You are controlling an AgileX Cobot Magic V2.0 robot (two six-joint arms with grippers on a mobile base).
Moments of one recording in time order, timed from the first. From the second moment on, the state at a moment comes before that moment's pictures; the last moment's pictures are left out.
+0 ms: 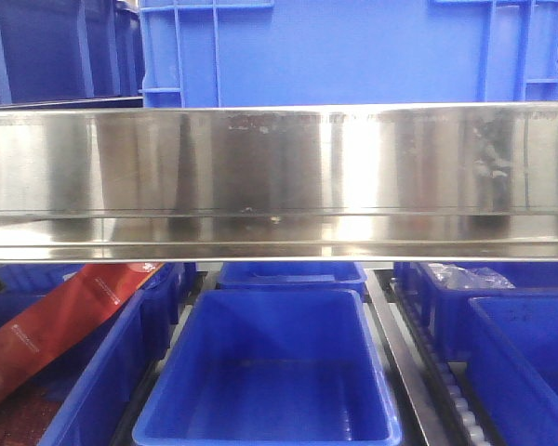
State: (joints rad) left arm 0.01 0.64 -0.76 -0.14 0.48 0.13; right arm 0.00 0.73 -0.83 0.09 0.60 -0.04
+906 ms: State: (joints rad) left arm -0.36 1.22 -1.48 -0.31 0.65 0.35; right arm 0.34 1.20 -1.46 0.11 0.64 -0.06
